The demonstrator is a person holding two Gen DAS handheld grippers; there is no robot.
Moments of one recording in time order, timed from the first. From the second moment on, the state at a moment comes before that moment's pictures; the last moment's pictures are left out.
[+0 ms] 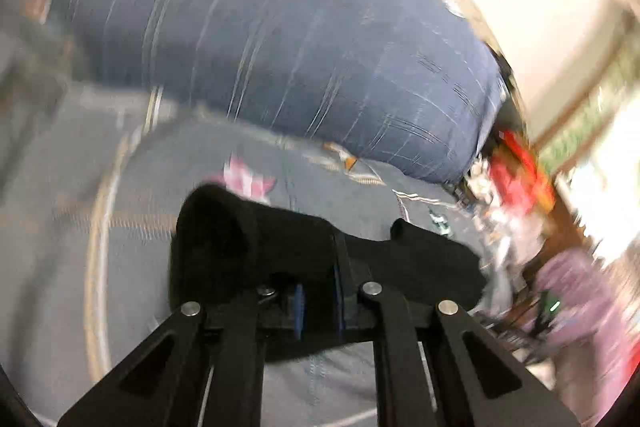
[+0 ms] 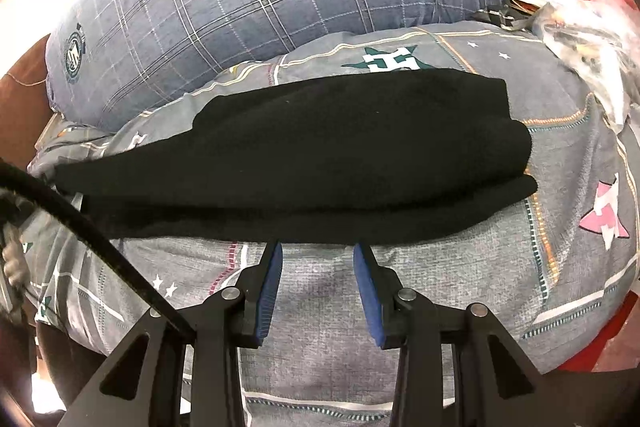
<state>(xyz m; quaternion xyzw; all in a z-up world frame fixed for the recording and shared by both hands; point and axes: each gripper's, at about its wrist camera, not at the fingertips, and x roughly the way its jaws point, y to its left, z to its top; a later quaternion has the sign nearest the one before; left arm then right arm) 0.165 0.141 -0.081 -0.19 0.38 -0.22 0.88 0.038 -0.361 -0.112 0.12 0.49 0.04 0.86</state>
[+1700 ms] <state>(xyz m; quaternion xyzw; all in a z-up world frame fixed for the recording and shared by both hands) 0.147 0.263 -0.182 -0.31 0.39 -0.14 0.86 0.172 0.031 -0.100 -0.01 0.56 0.27 0.78</state>
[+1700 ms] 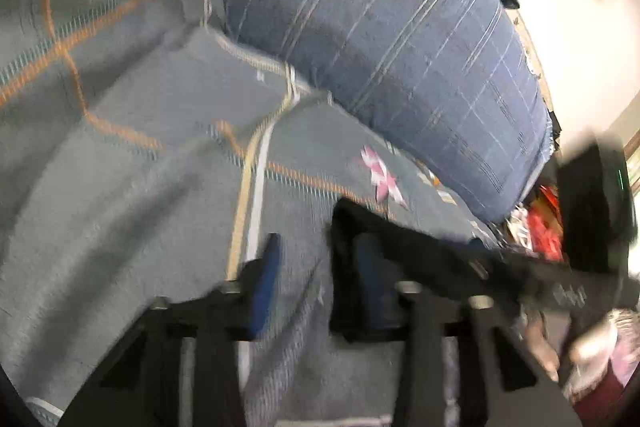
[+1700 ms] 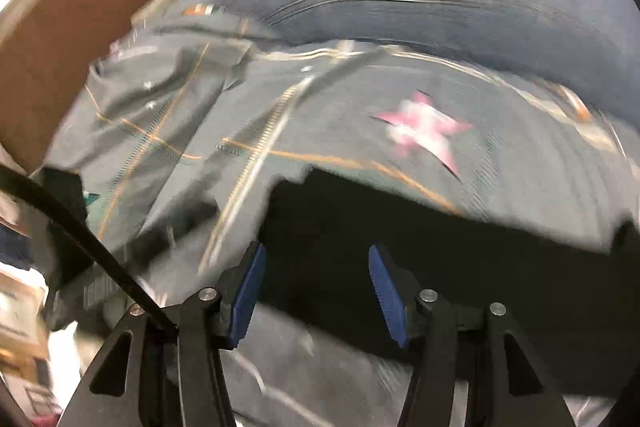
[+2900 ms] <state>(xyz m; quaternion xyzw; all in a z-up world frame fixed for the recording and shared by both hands) 0.154 0.135 -0.140 -0.22 0.43 -0.22 0.85 0.195 0.010 -0.075 -0.05 0.56 0.22 0.80</state>
